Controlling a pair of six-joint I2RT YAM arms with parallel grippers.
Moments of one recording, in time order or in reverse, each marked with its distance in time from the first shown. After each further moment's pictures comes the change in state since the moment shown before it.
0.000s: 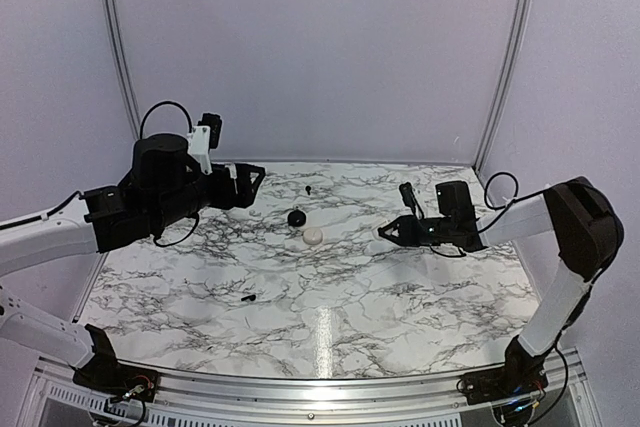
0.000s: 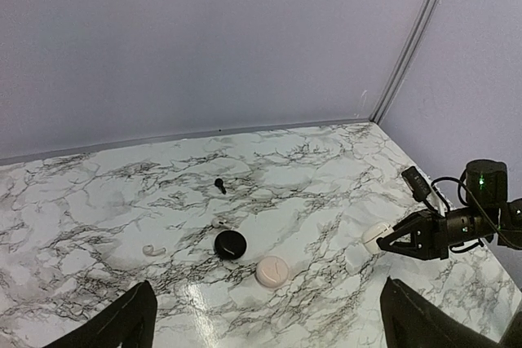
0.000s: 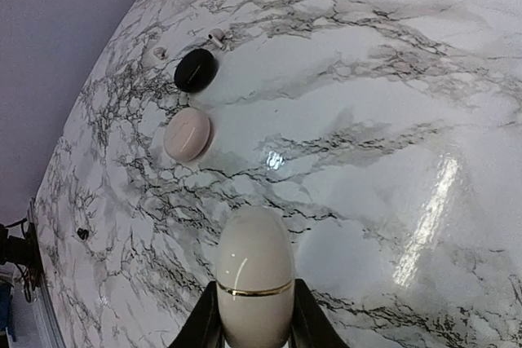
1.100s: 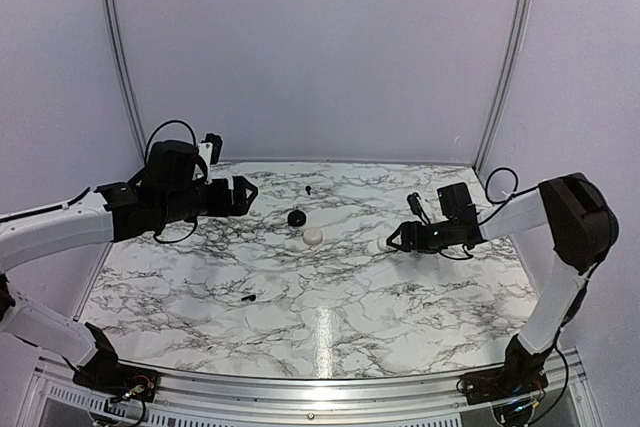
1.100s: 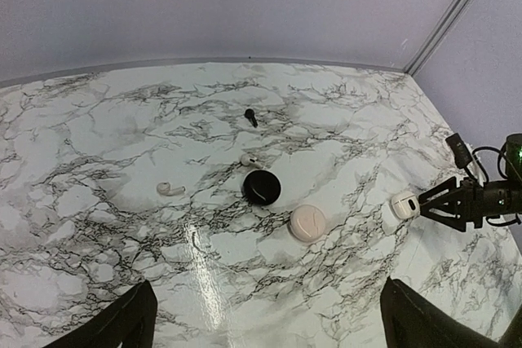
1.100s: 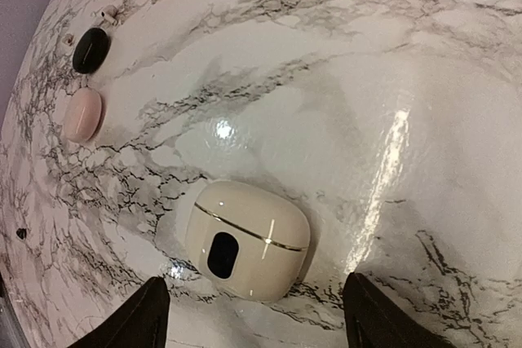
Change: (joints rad) left arm 0.147 0.087 -0.024 -0.093 0.155 -0.084; right arm -0.063 0.064 0.057 -0.204 0.110 -0.082
